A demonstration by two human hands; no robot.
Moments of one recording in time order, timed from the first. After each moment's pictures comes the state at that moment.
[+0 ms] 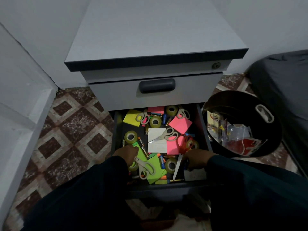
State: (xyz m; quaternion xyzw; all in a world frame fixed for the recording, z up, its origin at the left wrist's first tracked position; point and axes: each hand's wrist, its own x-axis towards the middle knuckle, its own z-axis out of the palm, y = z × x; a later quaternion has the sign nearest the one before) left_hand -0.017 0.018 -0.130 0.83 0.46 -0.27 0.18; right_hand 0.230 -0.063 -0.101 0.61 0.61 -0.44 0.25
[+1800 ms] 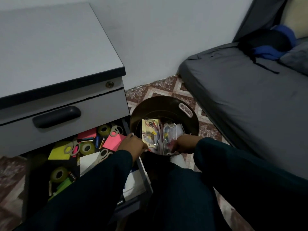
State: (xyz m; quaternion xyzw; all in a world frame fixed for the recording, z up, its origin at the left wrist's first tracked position) left_hand 0.246 -0.007 -0.093 0.96 0.22 -0.19 0.03; right_hand 0.443 -0.118 -0.080 0.66 0.63 -0.35 0.22
